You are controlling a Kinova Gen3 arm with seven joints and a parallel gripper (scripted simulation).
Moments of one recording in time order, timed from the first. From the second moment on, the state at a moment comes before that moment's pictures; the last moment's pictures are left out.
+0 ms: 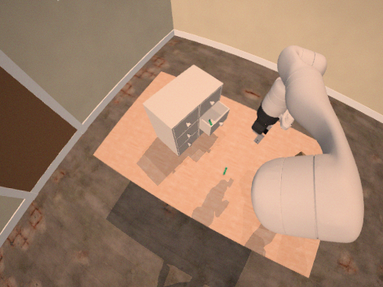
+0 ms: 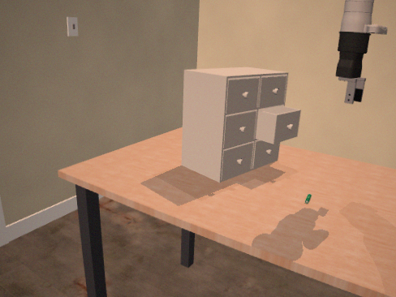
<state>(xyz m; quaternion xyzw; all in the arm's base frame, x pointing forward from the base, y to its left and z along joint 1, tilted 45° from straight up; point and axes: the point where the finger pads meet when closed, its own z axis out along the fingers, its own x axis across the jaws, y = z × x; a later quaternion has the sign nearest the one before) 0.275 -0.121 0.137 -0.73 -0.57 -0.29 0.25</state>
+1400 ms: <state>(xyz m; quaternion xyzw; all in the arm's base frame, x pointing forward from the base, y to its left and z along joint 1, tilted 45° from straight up) 0.264 -0.181 0.199 -0.73 -0.57 -0.29 0.25</state>
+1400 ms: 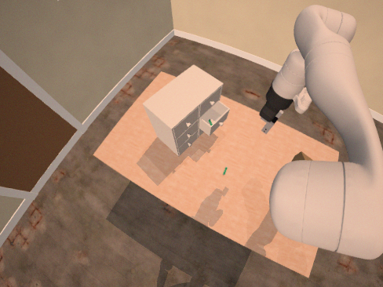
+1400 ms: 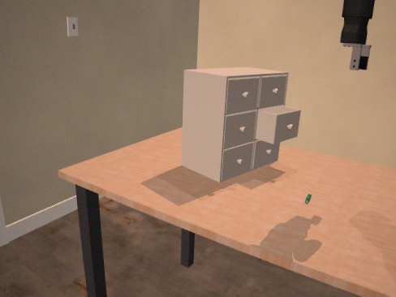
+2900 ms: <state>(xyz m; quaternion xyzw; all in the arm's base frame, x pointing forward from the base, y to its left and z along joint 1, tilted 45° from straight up) 0.353 -0.197 0.201 -0.72 -0.57 -0.29 0.25</state>
